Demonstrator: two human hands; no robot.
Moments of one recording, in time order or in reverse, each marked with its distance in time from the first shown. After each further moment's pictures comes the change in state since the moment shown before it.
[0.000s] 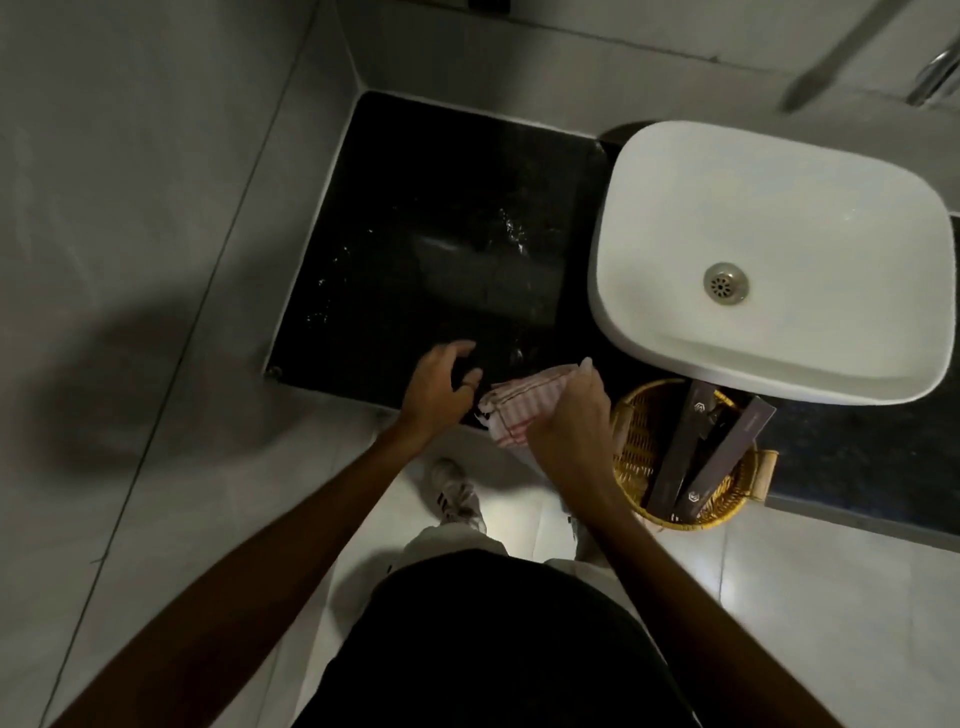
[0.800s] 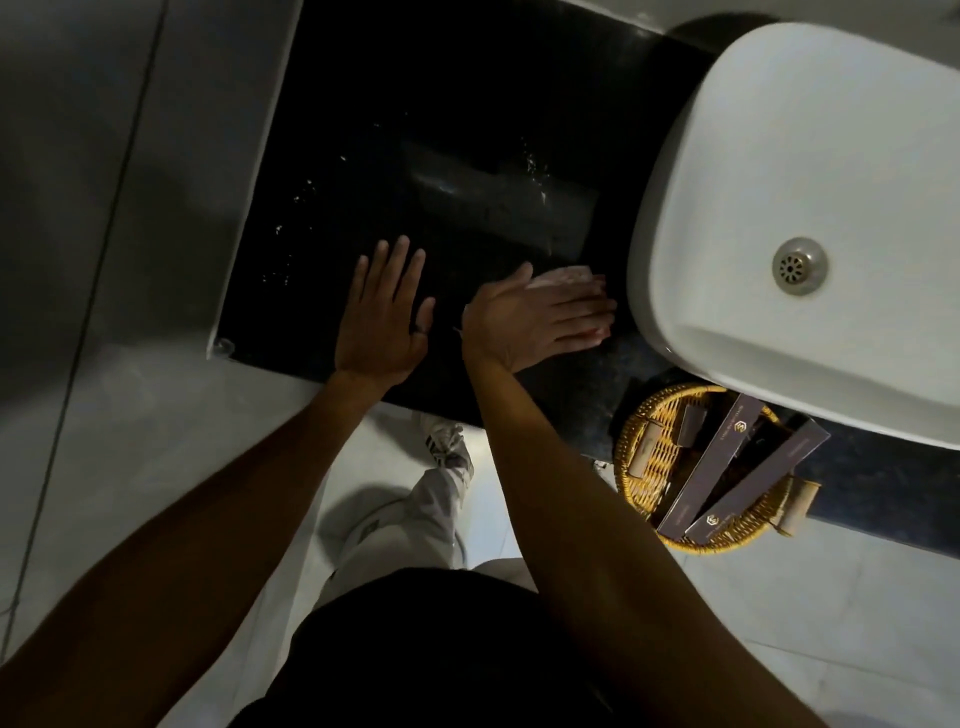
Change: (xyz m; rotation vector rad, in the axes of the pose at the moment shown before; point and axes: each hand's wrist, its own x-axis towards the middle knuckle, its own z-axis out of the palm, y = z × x) left_hand 0.087 -0.081 -0.010 0.628 0.211 0.254; right_hand 0.160 -0.082 0.125 -0.081 0.489 0.538
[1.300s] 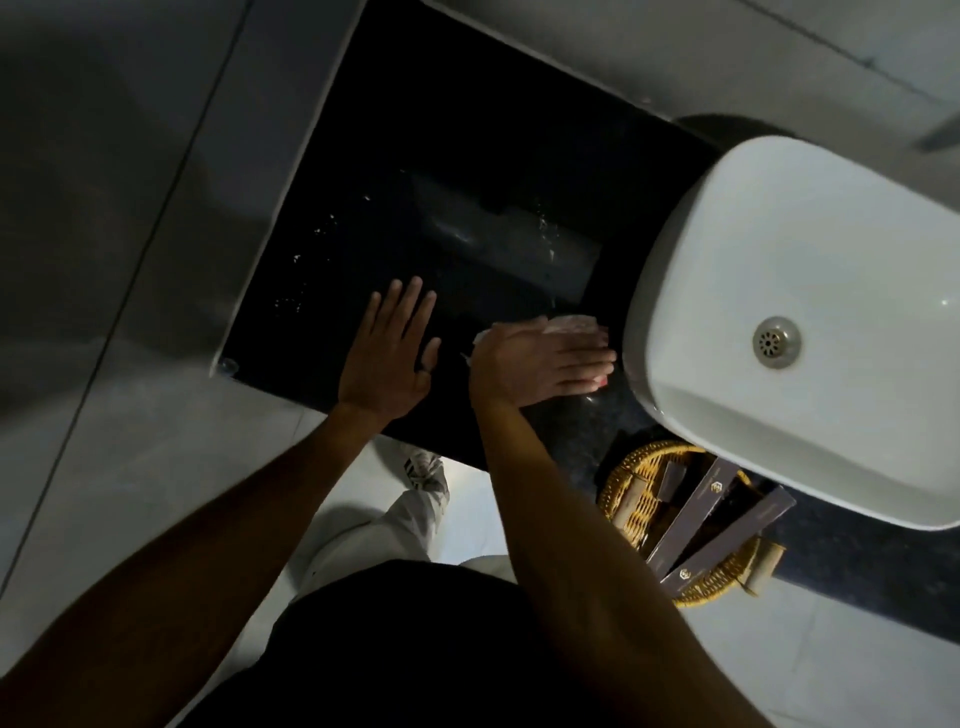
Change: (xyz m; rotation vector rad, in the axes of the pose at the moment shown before) left_hand 0.002 -0.001 -0.002 -0.012 0.008 -0.026; right_hand 0.007 -0.015 -0.007 -0.075 -0.062 0.037
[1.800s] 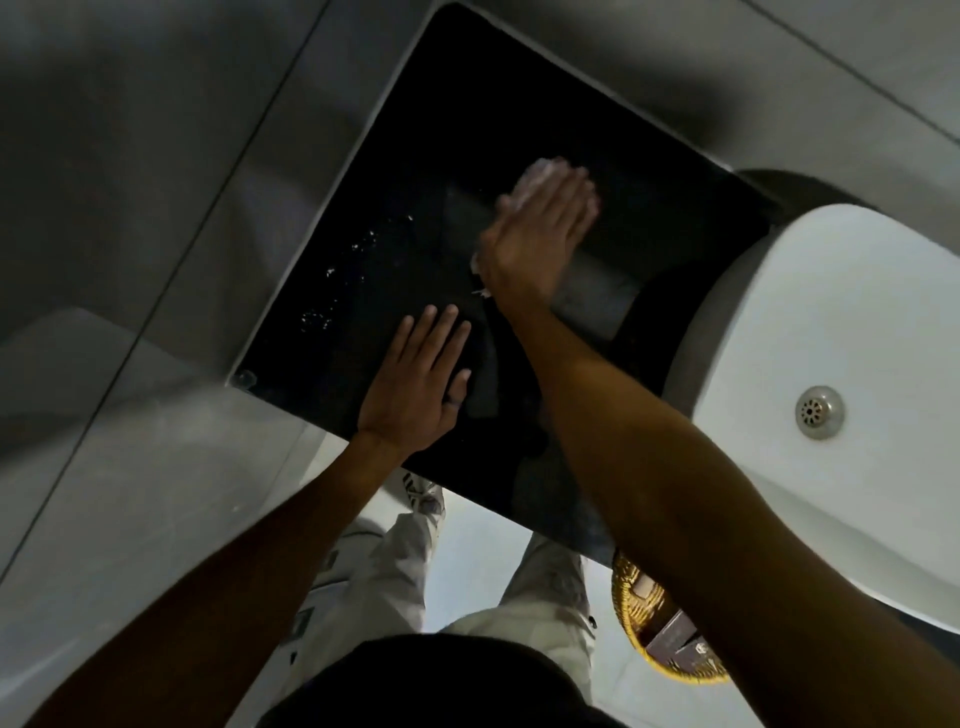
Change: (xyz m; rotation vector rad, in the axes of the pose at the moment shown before) left_hand -0.001 -0.001 0.008 -0.012 0.045 0.011; right_hand 0.038 -0.133 0.034 -0.215 -0.030 -0.919
